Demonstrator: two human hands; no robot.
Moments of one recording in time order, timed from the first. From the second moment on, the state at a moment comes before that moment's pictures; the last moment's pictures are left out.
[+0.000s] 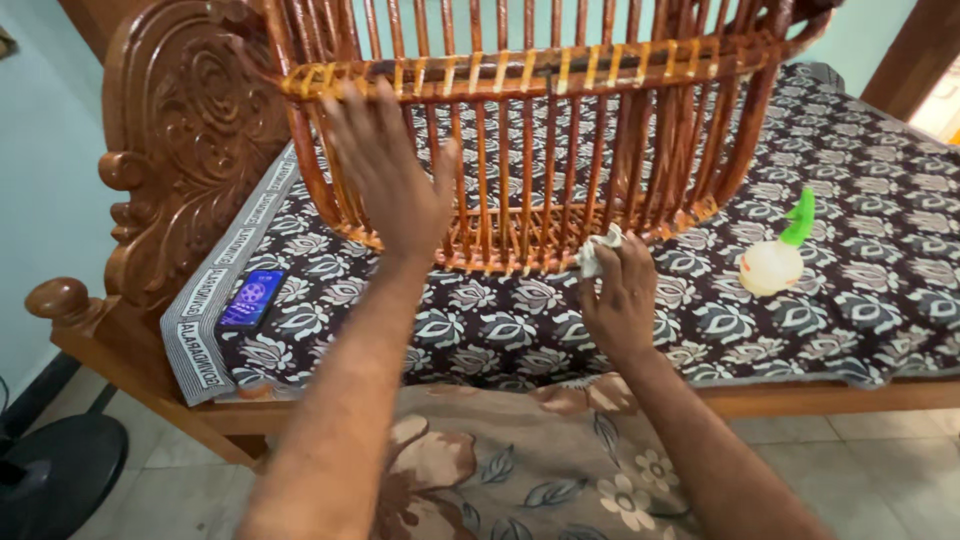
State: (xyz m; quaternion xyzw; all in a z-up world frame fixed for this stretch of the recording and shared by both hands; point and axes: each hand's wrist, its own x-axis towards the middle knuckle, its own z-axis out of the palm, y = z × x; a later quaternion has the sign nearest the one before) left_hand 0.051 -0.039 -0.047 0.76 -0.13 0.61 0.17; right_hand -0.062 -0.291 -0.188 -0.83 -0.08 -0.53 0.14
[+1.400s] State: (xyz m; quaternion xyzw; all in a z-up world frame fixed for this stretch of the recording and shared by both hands) left_hand 0.031 -0.056 0.000 0.83 -0.15 0.49 0.24; right_hand -0.044 -0.323 -0.058 -0.86 -0.08 -0.49 0.09
